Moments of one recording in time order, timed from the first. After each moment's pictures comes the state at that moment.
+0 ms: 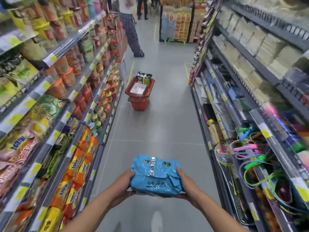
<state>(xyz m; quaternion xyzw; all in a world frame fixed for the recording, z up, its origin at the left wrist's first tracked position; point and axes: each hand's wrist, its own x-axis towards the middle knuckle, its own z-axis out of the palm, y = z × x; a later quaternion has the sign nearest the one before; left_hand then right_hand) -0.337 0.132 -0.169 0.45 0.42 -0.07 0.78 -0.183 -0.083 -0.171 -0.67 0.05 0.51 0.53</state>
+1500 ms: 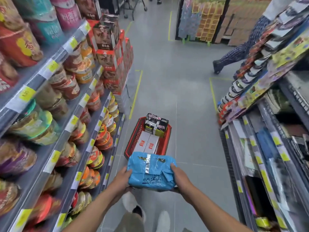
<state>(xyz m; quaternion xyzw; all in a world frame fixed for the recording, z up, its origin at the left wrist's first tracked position) 0.372 0.803 -0.205 0.50 0.46 -0.06 0.73 0.539 0.626 -0.219 -0.71 0.10 0.50 0.49</state>
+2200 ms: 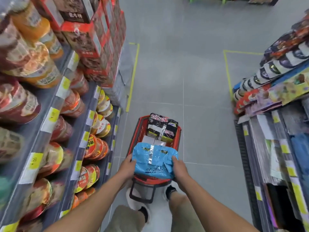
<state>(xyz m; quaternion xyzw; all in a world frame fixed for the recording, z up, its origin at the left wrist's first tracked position) 0.579 1.012 -0.366 0.53 0.53 -0.13 0.65 0.710 0.837 -0.371 -0.74 0.18 0.47 0.45</state>
